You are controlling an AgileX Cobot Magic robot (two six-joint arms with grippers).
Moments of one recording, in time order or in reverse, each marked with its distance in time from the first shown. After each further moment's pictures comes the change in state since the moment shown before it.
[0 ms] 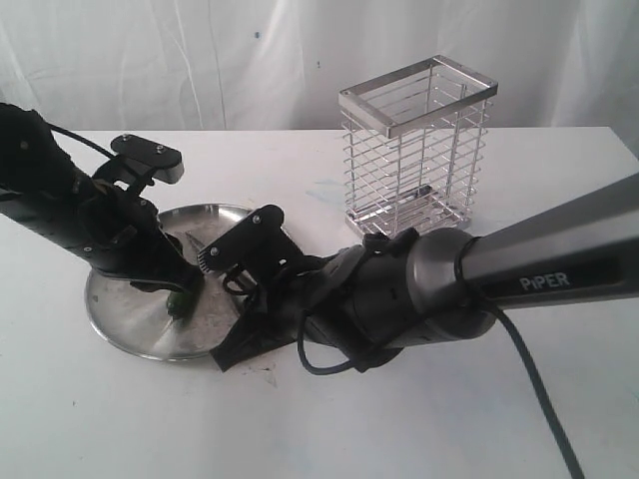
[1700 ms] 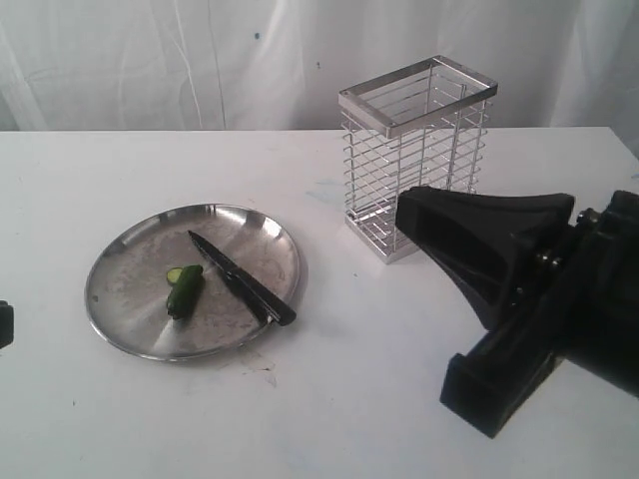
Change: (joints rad) left arm 0.000 -1.188 0.480 -0.254 0.152 -0.060; right arm 0.201 -1.211 0.582 -0.376 -0.086 0.553
